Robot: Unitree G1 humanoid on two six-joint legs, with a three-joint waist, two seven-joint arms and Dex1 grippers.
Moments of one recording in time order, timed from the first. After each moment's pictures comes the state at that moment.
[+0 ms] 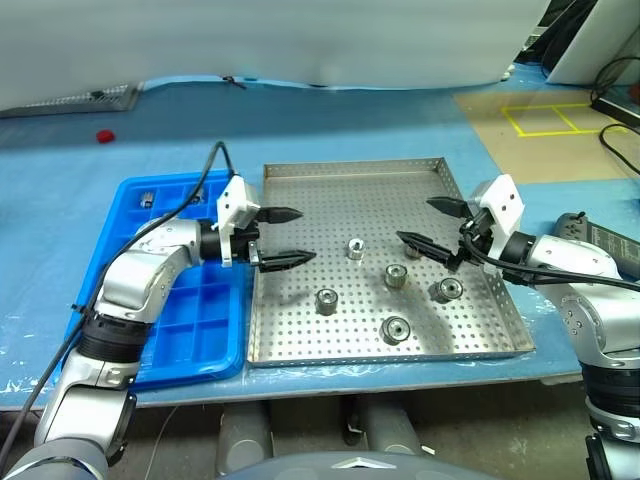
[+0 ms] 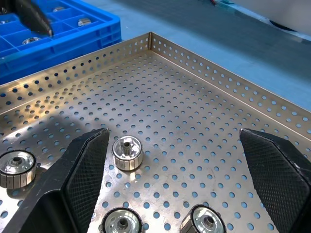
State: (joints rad) left arm -0.56 0.56 -0.18 -0.04 -0.47 0.48 -1.19; right arm -0.24 -0.73 -0.15 -0.38 0.44 0.64 0.75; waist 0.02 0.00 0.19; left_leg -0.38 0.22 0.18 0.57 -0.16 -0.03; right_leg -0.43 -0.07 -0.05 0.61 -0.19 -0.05
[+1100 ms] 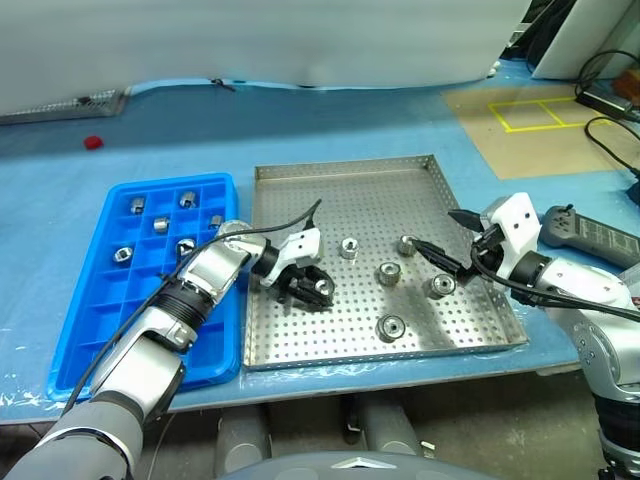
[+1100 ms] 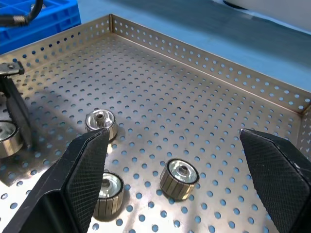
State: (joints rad) left arm -0.74 0.35 -0.37 0.40 -0.16 0.30 -1.34; right arm -0.14 -0.71 -0.19 -0.47 0.45 0.66 0.62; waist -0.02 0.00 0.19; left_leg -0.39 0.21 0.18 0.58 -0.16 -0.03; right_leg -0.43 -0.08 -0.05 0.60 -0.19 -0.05
